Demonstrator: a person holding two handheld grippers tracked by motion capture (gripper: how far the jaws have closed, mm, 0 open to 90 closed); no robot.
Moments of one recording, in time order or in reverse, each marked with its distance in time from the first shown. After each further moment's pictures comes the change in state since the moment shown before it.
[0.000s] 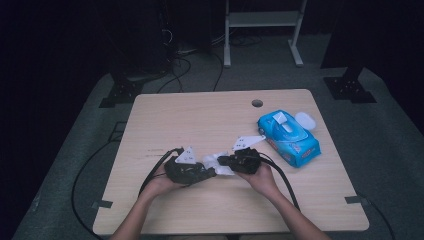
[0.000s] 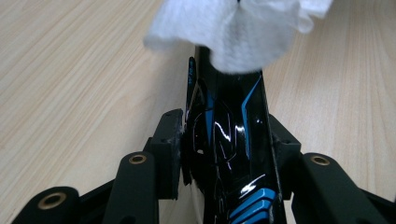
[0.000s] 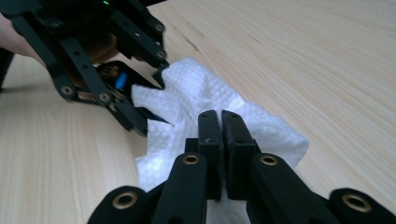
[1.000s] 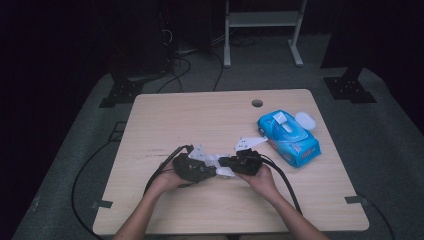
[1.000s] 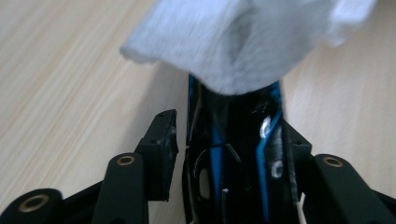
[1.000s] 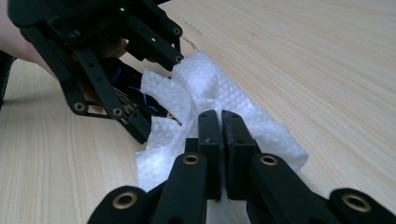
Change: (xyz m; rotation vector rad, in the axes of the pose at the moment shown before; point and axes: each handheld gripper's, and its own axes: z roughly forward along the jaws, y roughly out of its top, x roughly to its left) left arm 0.002 0.024 0.023 0.174 -0.004 0.015; right arm -0.004 -0.010 0.004 -0.020 0.019 0.044
